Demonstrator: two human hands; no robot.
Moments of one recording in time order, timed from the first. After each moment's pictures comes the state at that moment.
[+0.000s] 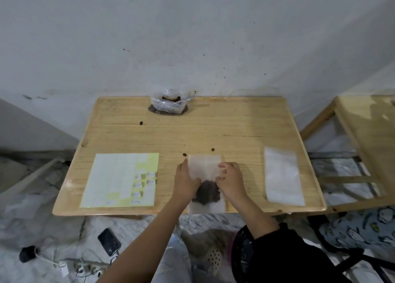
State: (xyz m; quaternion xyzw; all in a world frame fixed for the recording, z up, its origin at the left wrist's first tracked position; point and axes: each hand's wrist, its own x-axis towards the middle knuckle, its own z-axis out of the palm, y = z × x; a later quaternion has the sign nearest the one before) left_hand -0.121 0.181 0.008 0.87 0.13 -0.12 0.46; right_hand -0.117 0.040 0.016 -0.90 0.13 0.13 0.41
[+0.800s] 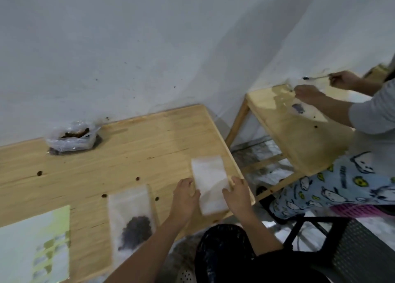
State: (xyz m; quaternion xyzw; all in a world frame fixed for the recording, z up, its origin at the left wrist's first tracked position) left_hand -0.100 -0.003 0.003 0.87 -0.04 -0.22 0.44; right_hand -0.143 -0.154 0.014 -0.87 0.35 0.08 0.34
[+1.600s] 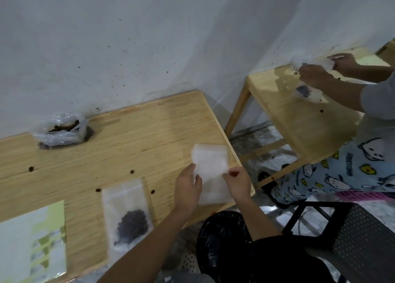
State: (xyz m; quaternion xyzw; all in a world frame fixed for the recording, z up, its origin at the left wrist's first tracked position) left_hand -0.103 -0.026 -0.005 0.85 -0.03 -0.11 0.52; right_hand -0.131 -0.163 0.005 -0.75 0.45 -0.01 0.48
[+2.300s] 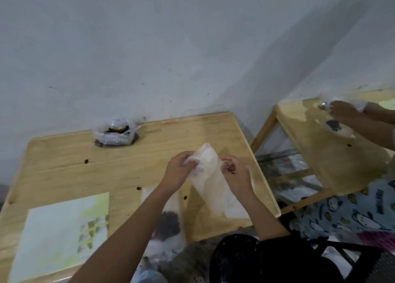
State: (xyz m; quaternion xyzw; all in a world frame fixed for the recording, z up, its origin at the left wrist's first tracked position) left_hand -0.029 0.086 0.064 0.75 0.00 -0.16 0.65; right_hand -0.078 -0.086 0.062 -0.84 0.18 -0.06 0.51
